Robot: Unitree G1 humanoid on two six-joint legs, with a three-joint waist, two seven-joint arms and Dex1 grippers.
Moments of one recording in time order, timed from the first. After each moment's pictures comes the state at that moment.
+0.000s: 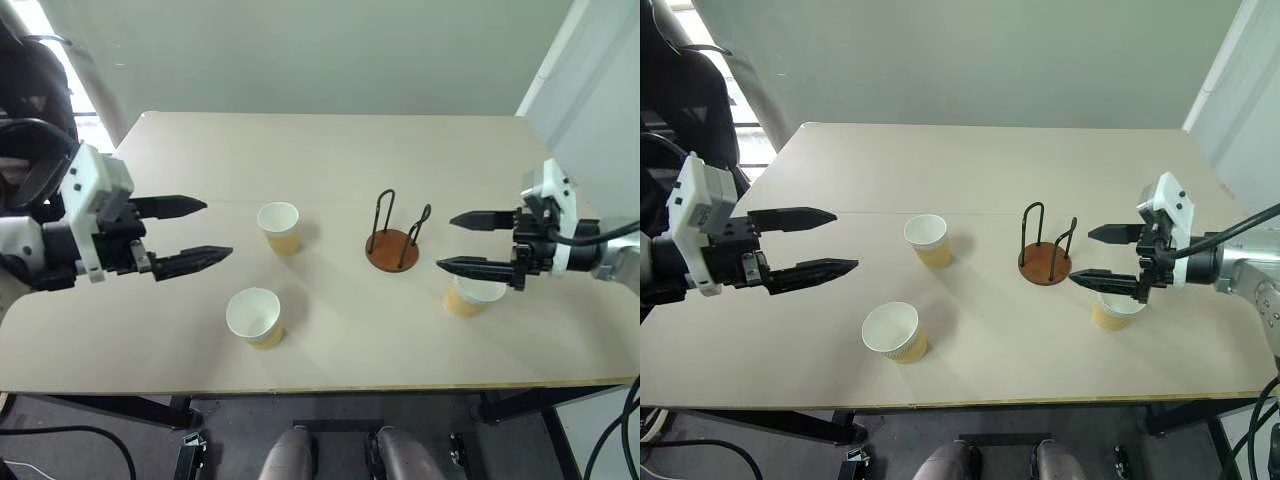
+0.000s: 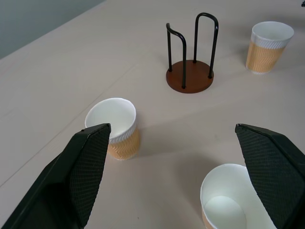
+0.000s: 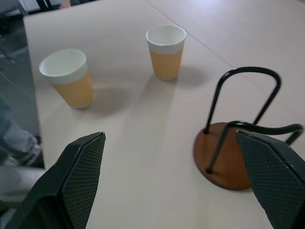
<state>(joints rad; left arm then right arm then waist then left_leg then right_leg) -0.29 1.13 0.45 -0.33 -0.78 0.76 -1.02 -0.52 -0.96 -0.16 -0.34 0.69 0.93 1.05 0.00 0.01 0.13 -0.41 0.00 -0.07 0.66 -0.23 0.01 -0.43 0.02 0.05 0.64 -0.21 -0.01</state>
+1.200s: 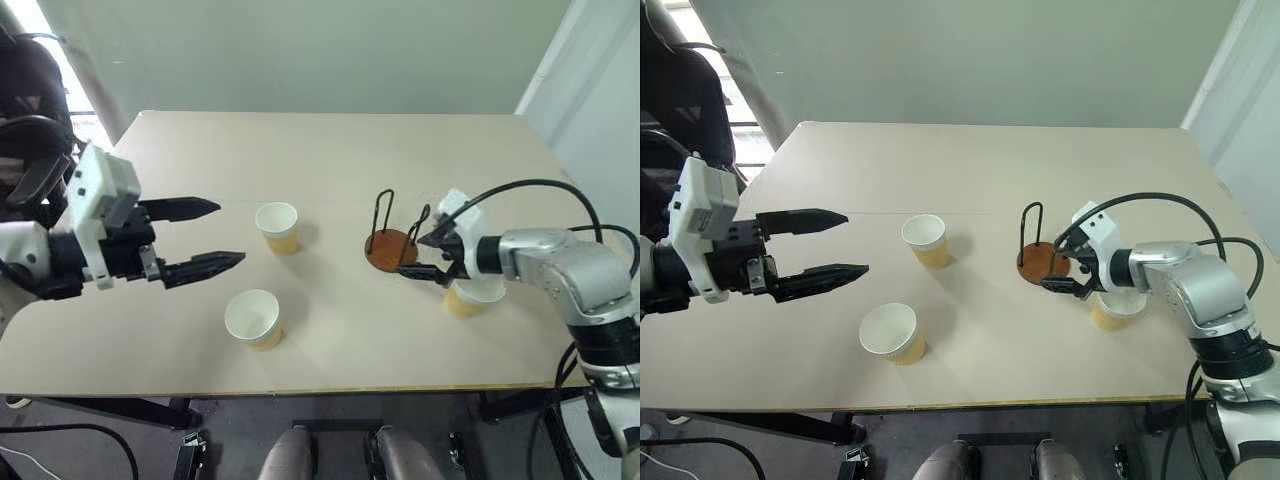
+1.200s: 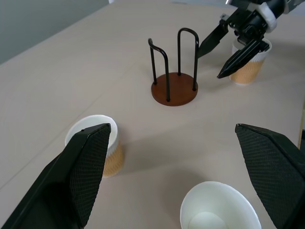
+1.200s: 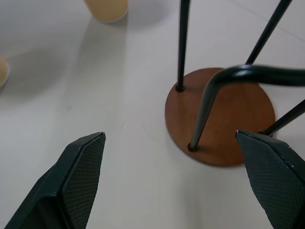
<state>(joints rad) -0.26 1.12 0.50 -0.44 -0.87 0.81 -0.96 -0.70 -0.72 0.18 -0.19 0.44 1.08 0.74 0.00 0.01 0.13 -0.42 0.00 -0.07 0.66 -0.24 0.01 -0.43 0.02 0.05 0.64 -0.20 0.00</state>
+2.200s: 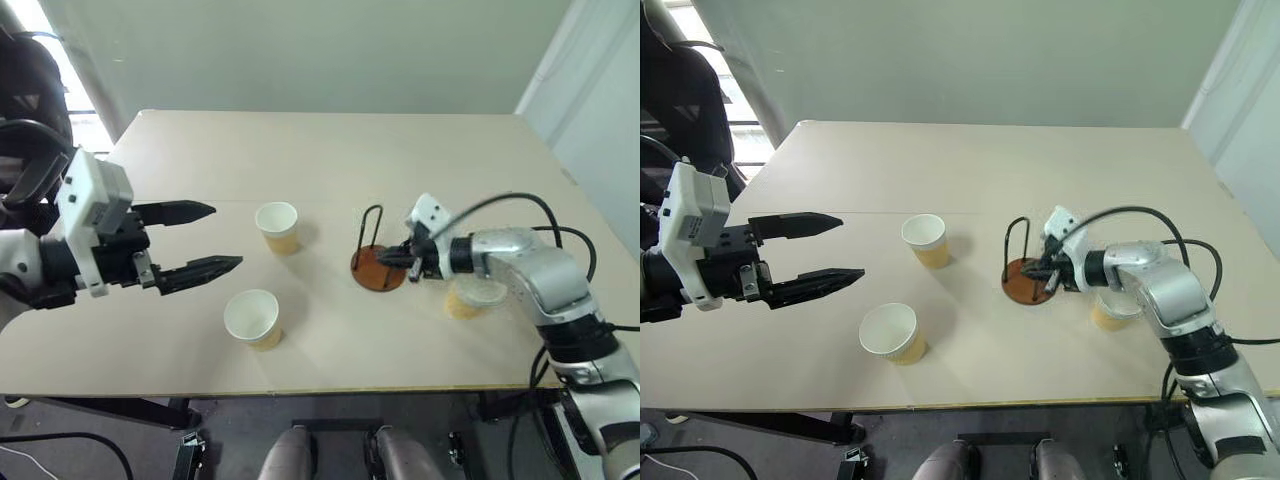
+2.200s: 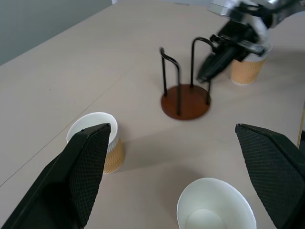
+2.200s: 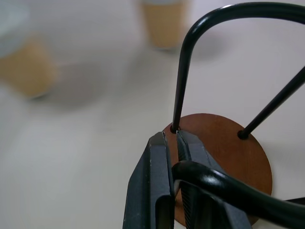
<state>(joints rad) -0.20 1.12 0.55 -0.47 -0.90 0.82 -0.95 -0.67 -0.67 0.26 -0.17 0.39 0.81 0.99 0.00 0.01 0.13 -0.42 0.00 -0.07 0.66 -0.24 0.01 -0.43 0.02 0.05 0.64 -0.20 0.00</state>
